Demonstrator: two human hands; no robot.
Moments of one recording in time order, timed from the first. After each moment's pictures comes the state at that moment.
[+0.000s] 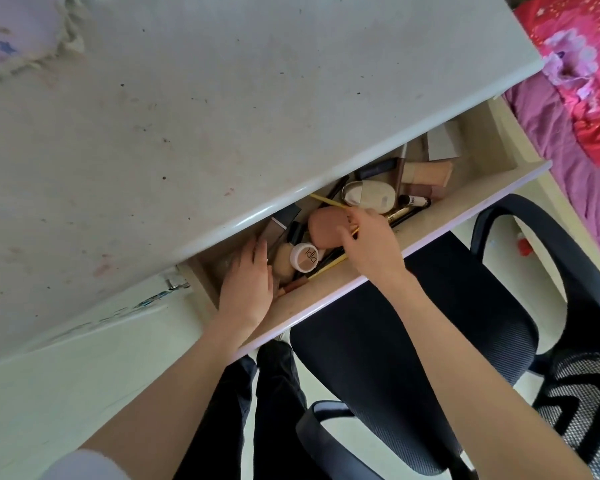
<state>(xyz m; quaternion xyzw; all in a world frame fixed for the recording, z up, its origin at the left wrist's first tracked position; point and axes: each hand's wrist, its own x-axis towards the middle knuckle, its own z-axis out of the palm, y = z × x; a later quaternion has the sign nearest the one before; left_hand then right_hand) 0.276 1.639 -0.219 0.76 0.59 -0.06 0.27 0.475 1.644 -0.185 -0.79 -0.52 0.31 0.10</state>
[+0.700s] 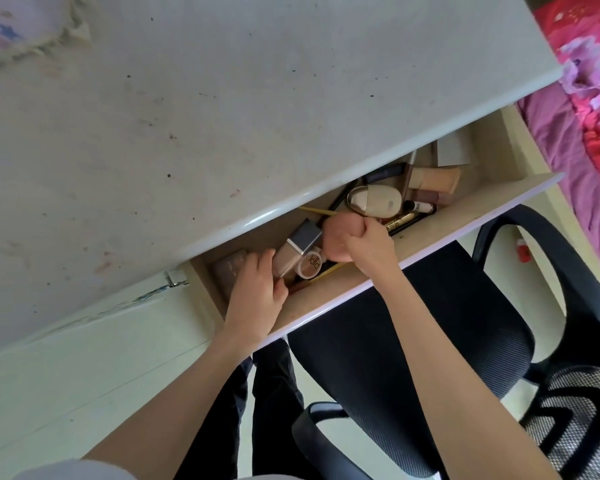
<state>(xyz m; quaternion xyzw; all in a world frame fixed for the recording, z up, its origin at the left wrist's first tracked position) 0.281 1.627 -0.208 0.72 0.60 0.06 0.34 0.466 1.657 -0.181 -0.82 -0.32 0.45 0.15</state>
